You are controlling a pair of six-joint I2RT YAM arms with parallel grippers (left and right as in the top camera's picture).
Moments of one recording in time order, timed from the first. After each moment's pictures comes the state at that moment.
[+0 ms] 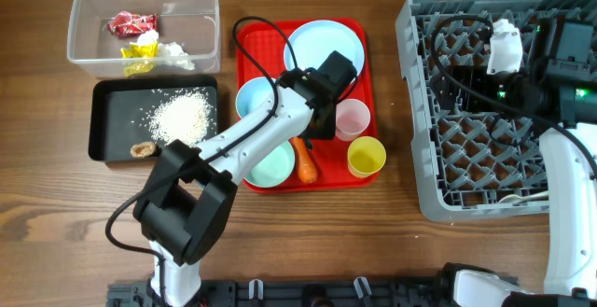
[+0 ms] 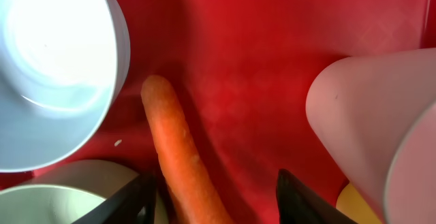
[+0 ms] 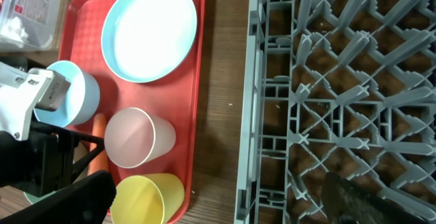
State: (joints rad) left arm -0.70 1.98 1.51 -0.93 -0.11 -0.62; right arm -0.16 1.38 1.36 -1.01 -0.37 -0.11
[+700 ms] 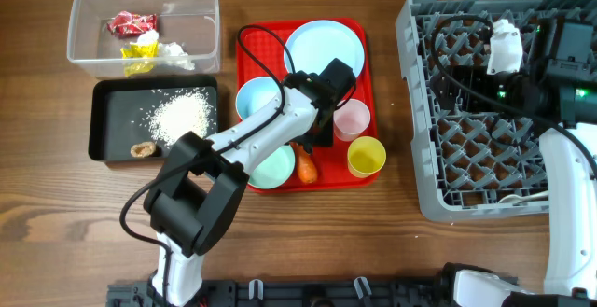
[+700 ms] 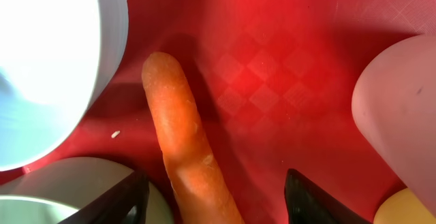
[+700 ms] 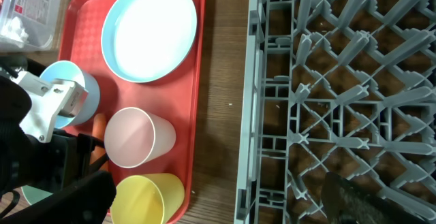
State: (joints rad) left arm -0.70 2.03 1.51 -0.96 -0.11 -0.64; right arm -0.16 1.38 1.36 -1.01 -0.37 -0.11
